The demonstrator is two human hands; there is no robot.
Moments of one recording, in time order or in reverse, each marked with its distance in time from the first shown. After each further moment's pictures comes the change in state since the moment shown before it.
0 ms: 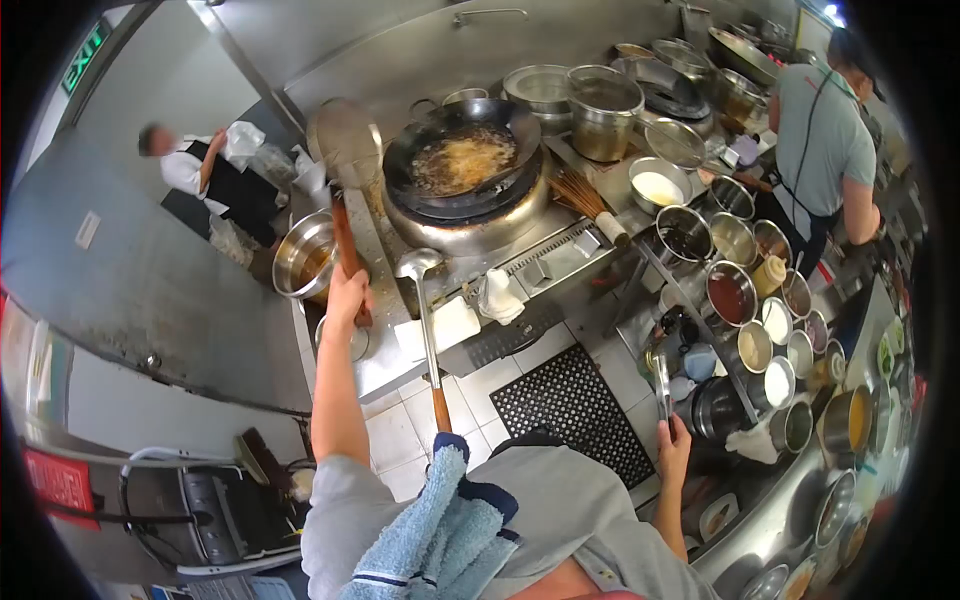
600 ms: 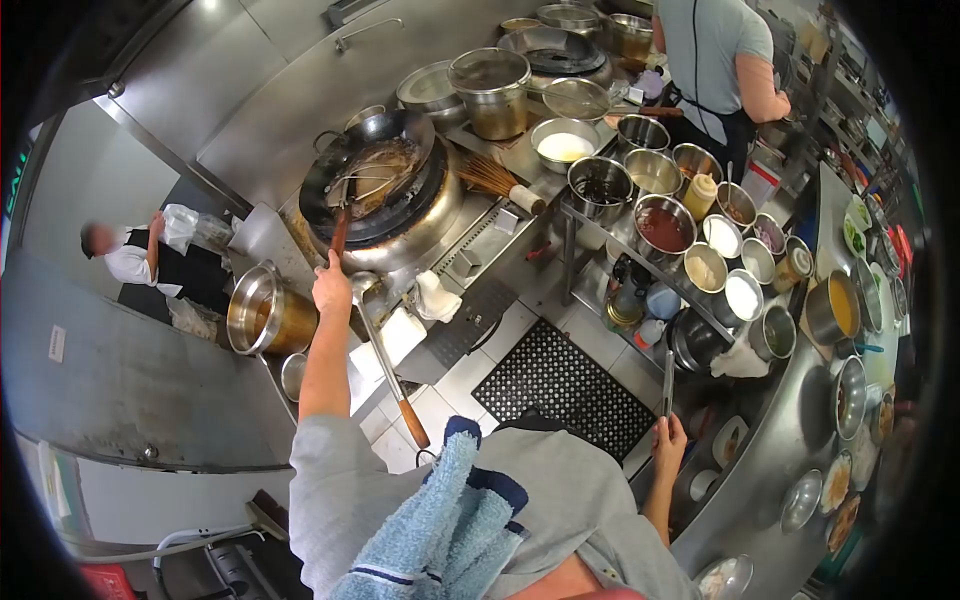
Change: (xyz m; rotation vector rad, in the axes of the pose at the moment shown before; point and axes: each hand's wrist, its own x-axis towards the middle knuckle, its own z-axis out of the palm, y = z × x) left_hand 0.066 -0.025 0.107 1.382 0.043 0.252; right_hand -0.090 0.063 -0.032 0.384 0.324 0.182
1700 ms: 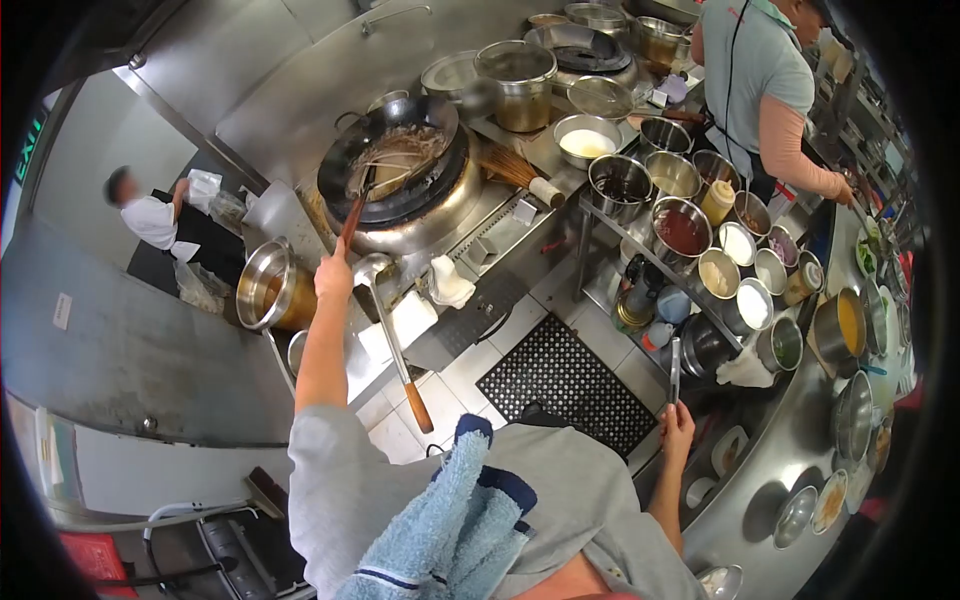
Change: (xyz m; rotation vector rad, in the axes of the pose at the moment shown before) left_hand -0.006 -0.036 -0.003 -0.051 -0.063 0.053; right_hand 0.033 -0.005 0.003 -0.022 -0.090 -0.002
